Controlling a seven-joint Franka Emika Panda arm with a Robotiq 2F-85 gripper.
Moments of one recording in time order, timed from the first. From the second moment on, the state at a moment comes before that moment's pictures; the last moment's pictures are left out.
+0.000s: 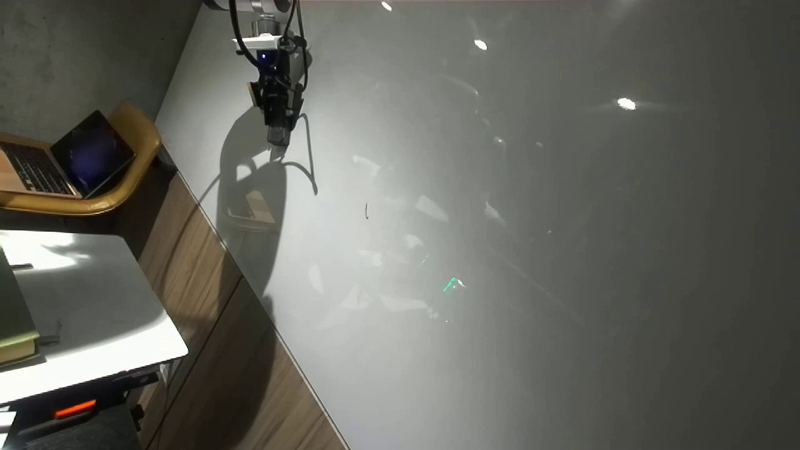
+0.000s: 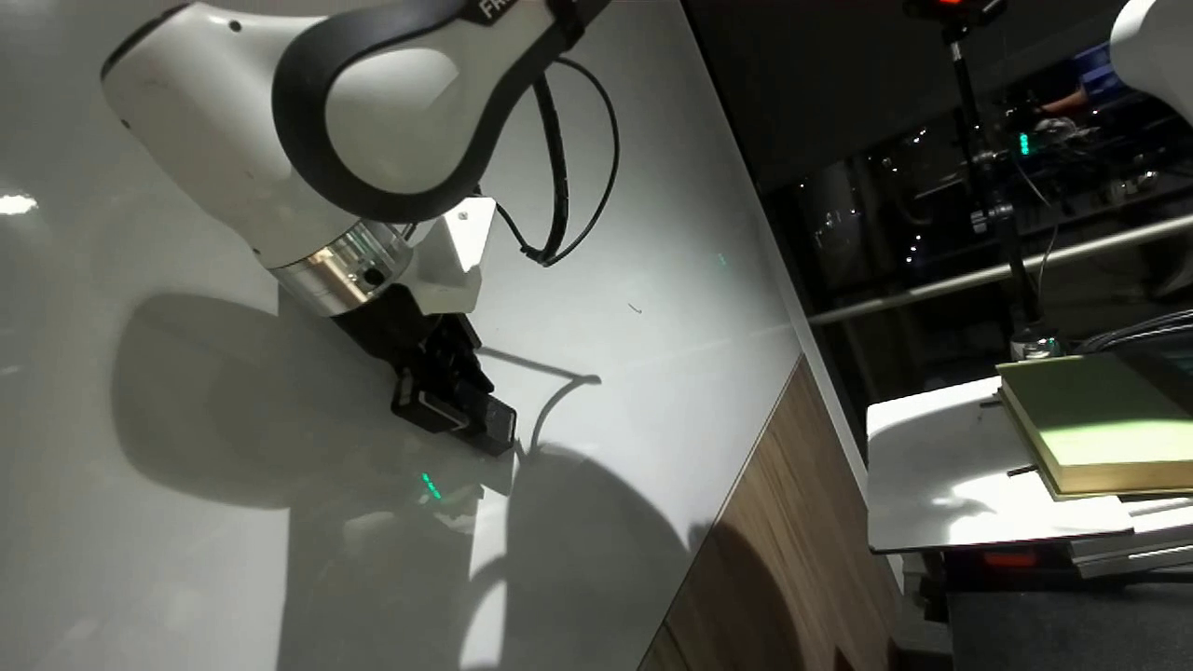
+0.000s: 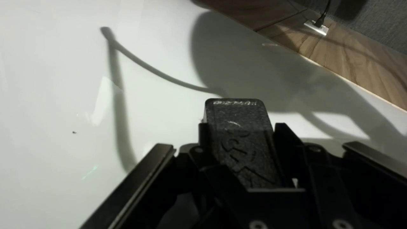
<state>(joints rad) 0.48 0.53 0.19 -1.32 -0.66 1.80 0.40</state>
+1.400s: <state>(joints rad) 0.06 0.13 -0.02 -1.93 -0.72 2.19 0.43</state>
